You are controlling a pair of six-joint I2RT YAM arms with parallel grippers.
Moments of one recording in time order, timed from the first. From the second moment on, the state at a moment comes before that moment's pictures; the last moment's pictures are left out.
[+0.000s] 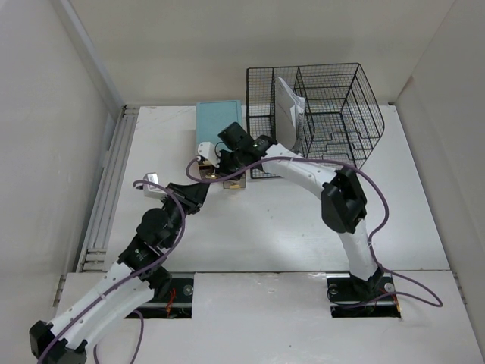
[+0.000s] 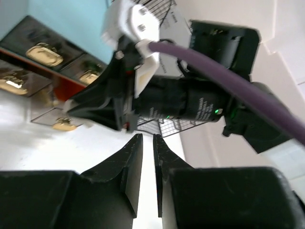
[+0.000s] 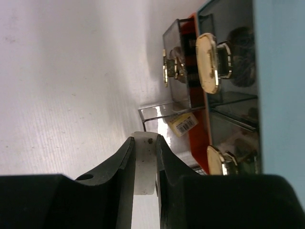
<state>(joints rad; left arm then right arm) -0.68 0.45 0.33 0.15 -0.35 -1.02 0.83 2.14 1.92 -0.69 -0.26 -0.60</state>
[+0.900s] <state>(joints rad) -0.68 0.16 0.37 -0.14 -0.36 -1.01 0.83 2.22 2.00 -0.67 -0.08 -0.65</state>
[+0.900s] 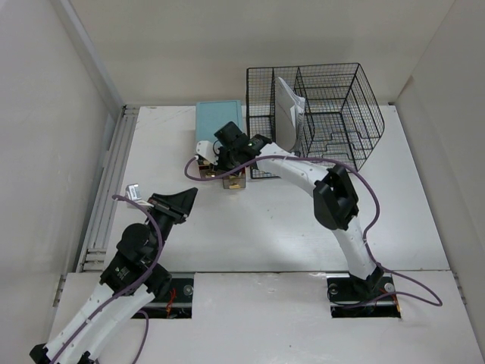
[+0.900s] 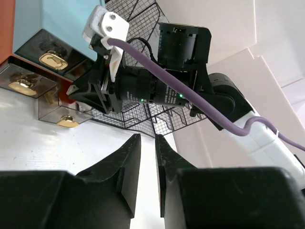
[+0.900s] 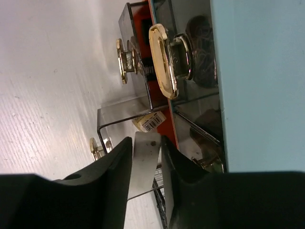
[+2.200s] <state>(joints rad) -0.68 0.08 0.45 -0.24 -0.41 -0.98 0.83 2.27 2.01 -0.87 -0.16 -0.65</state>
